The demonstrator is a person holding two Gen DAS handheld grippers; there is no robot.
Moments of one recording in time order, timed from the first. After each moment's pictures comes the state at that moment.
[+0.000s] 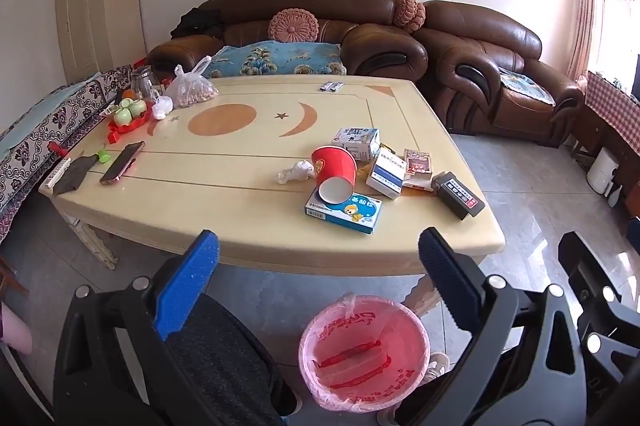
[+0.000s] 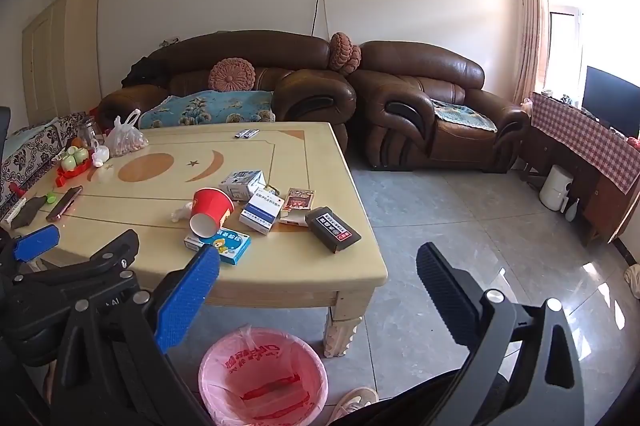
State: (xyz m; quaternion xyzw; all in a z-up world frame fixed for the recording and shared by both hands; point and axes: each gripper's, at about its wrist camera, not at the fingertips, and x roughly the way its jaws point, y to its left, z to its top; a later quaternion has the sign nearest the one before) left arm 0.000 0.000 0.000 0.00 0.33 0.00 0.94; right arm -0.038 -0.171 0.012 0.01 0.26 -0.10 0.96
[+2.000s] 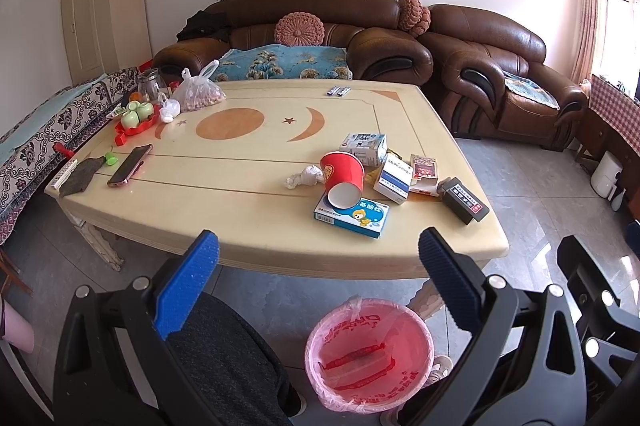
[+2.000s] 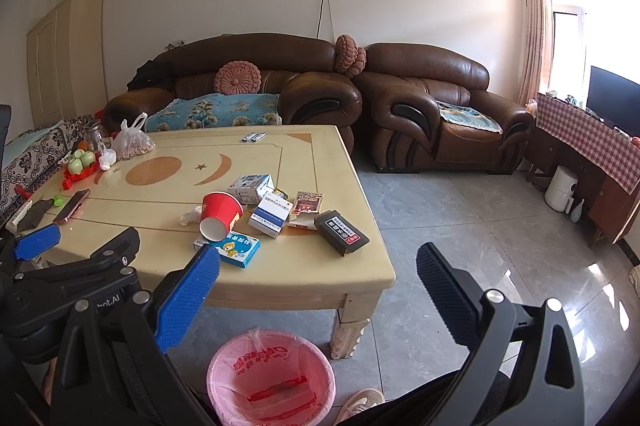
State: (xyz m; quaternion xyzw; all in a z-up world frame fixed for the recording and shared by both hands) left arm -0.004 0.004 0.006 0.01 0.32 0.01 0.95; right arm -0.037 -0.162 0.022 0.01 0.26 -0.09 0.96
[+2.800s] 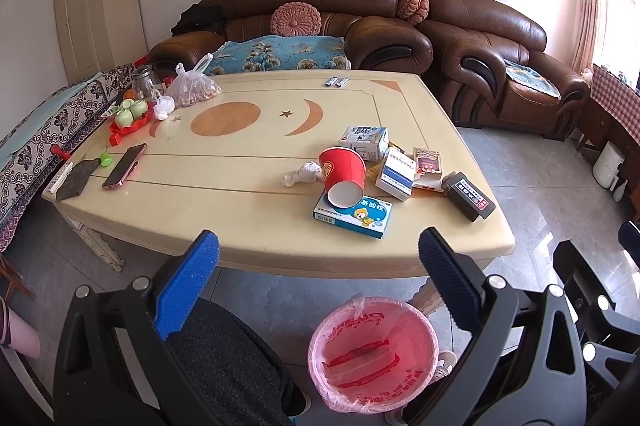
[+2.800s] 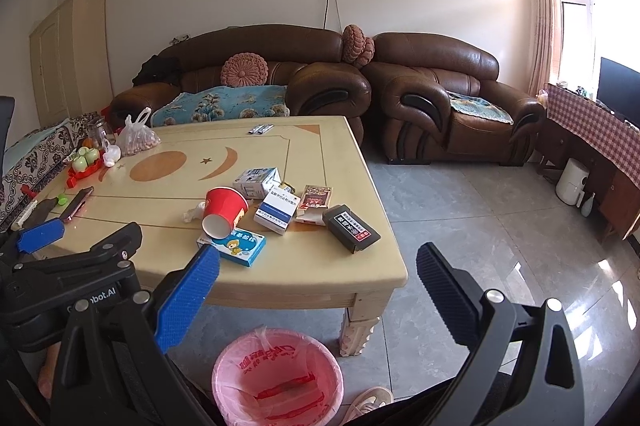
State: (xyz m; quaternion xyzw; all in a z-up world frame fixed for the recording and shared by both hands) left arm 0.016 0.003 0.006 0.01 0.34 0.01 0.94; right arm -0.012 -0.171 0.012 0.02 0.28 -0.07 0.96
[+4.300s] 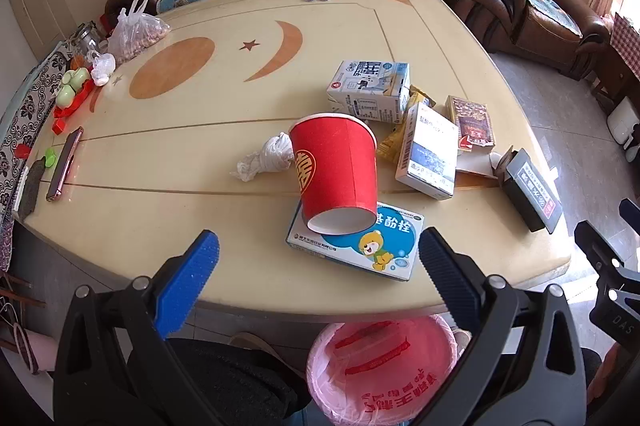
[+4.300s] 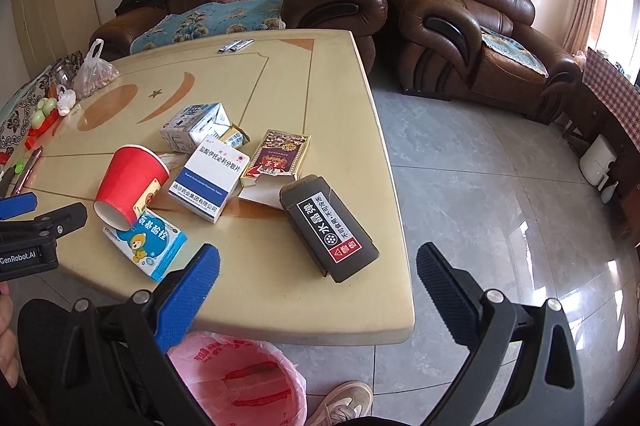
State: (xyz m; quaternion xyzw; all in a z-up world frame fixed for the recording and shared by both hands) left arm 0.204 -0.016 -0.078 0.05 0.50 -0.01 0.87; right arm 0.186 -0.252 -0.094 0.01 0.43 -0.03 0.90
